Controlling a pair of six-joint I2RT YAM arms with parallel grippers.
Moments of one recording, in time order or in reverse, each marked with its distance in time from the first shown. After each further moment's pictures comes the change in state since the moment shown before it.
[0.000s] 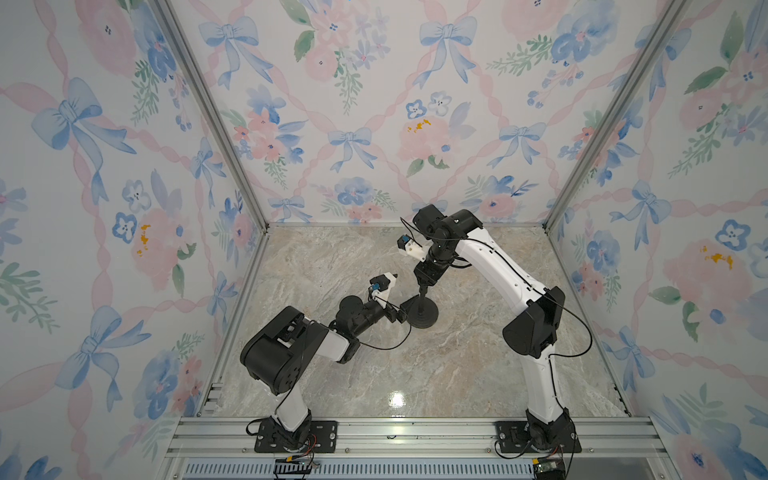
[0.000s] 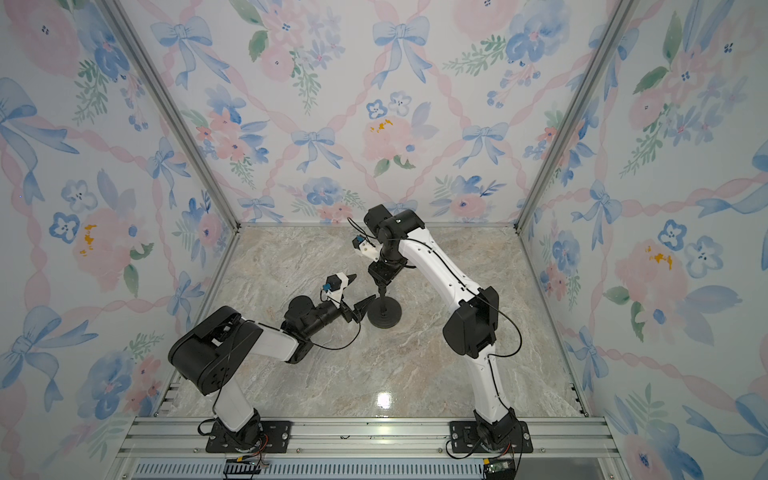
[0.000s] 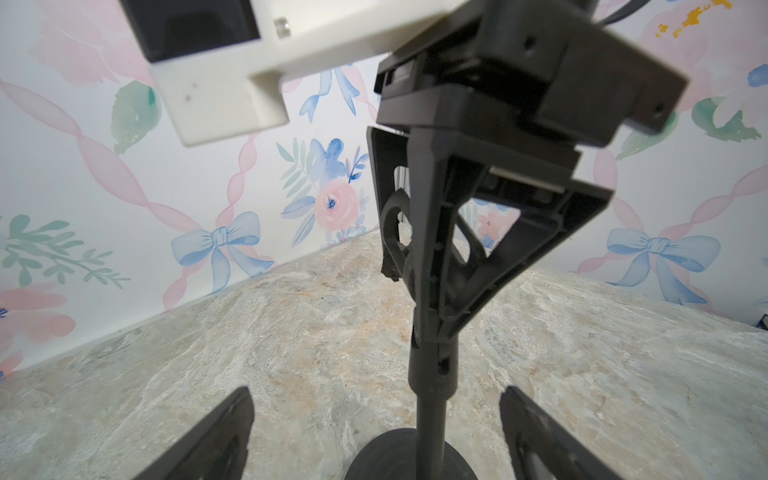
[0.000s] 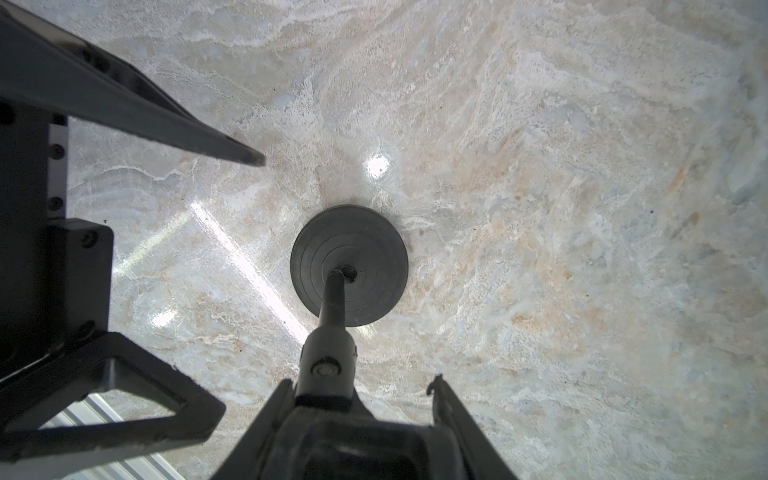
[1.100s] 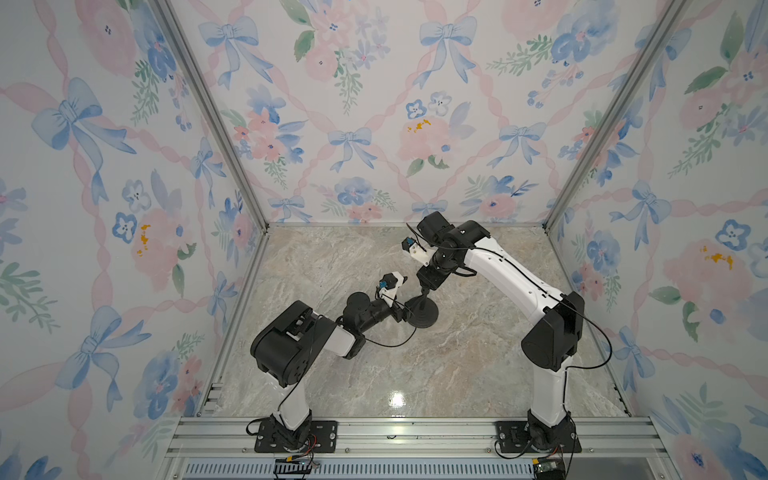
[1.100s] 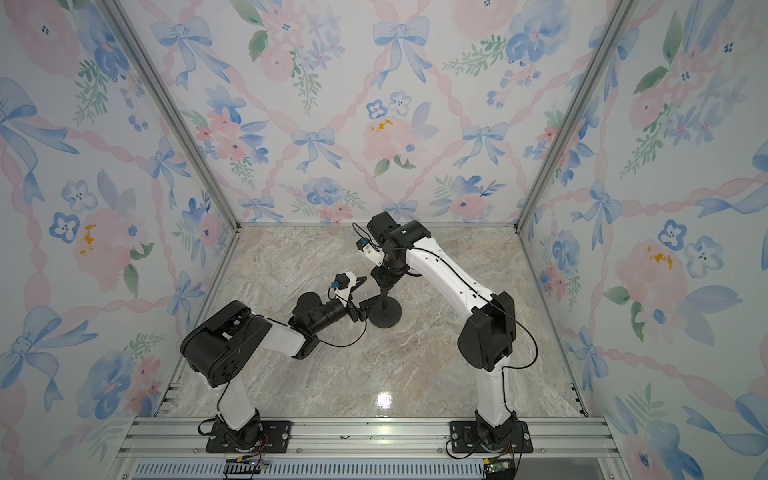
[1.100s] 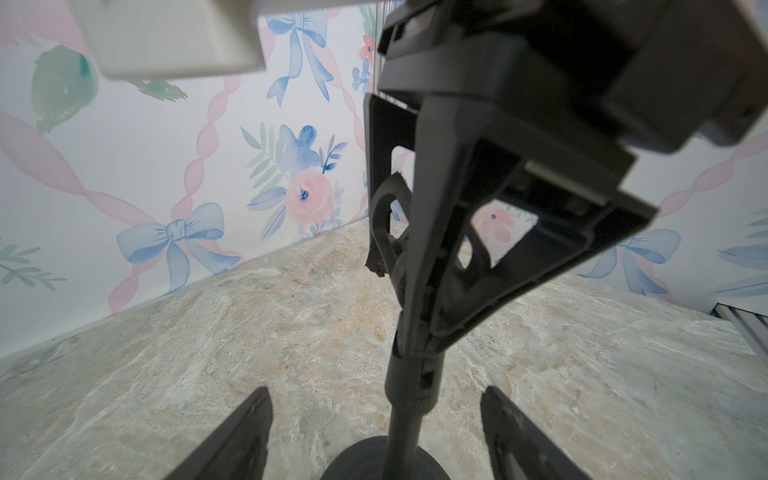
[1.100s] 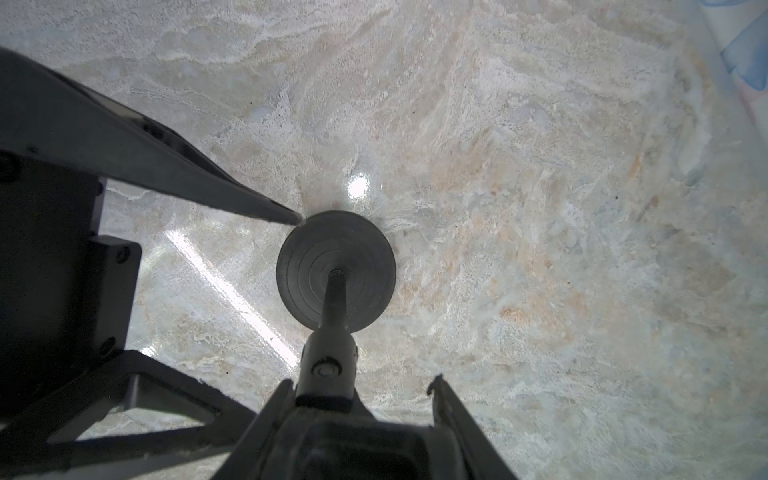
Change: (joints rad) left arm -0.026 0.080 0.081 -0.019 0.056 -0.024; right arm 0.027 -0.161 -0.285 0.204 0.058 0.068
